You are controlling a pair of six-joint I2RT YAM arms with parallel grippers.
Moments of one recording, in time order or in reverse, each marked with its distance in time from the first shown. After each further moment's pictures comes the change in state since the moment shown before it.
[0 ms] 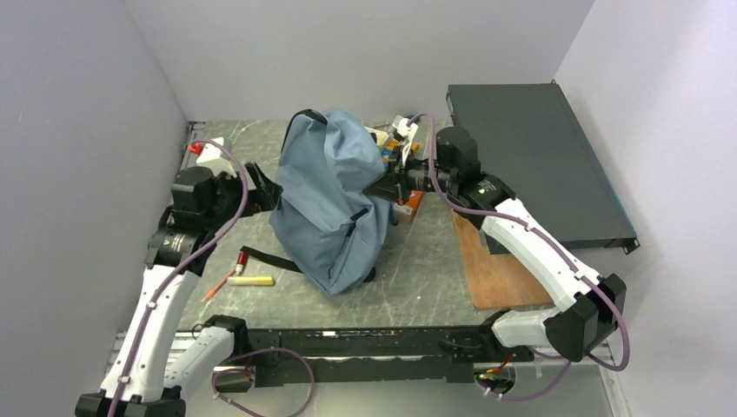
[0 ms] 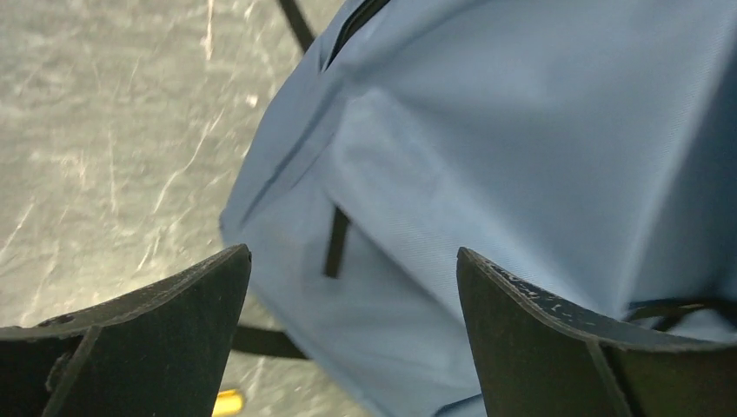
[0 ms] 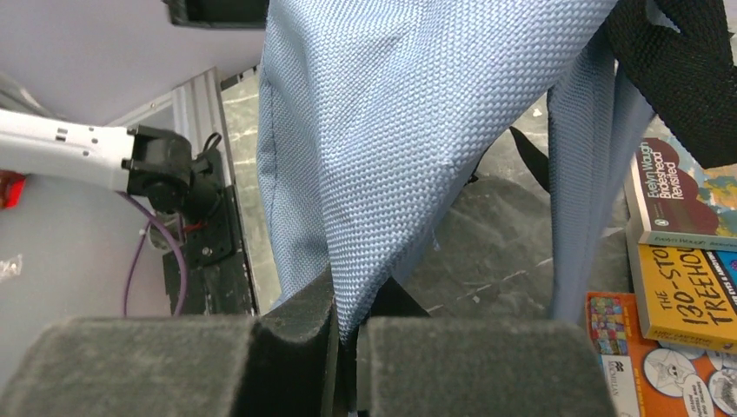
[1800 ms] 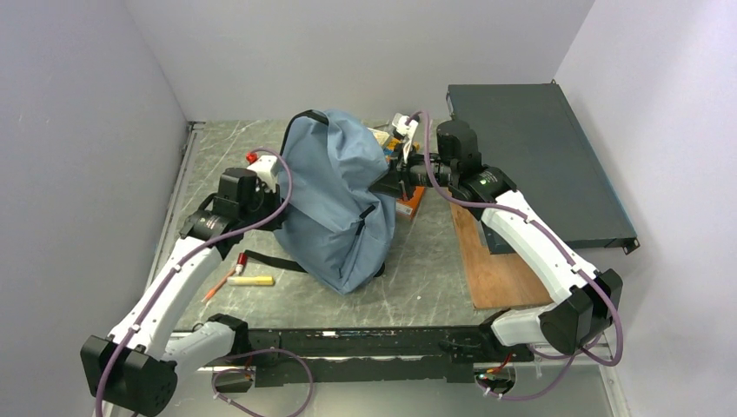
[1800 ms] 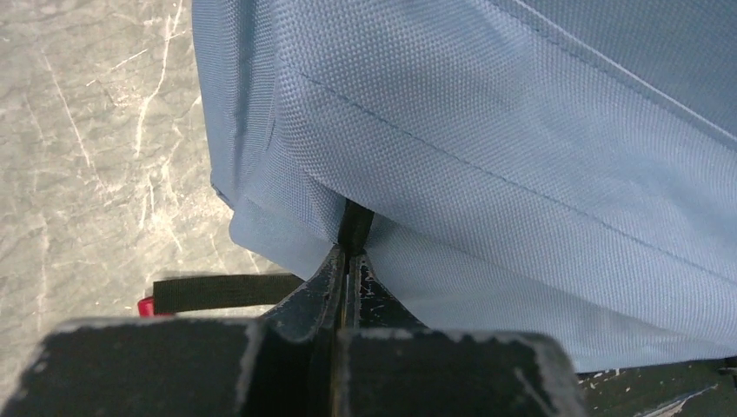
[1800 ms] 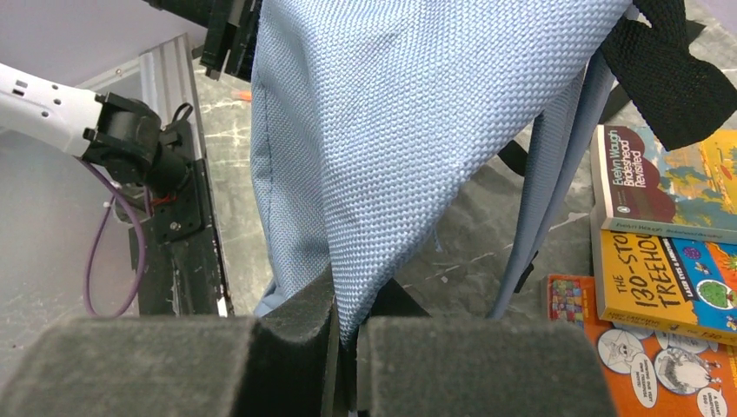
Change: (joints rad) left arm -0.155 0.189 -0.110 -0.052 -0.034 0.222; right arm -0.067 0.043 0.062 -0.120 -0.065 -0.145
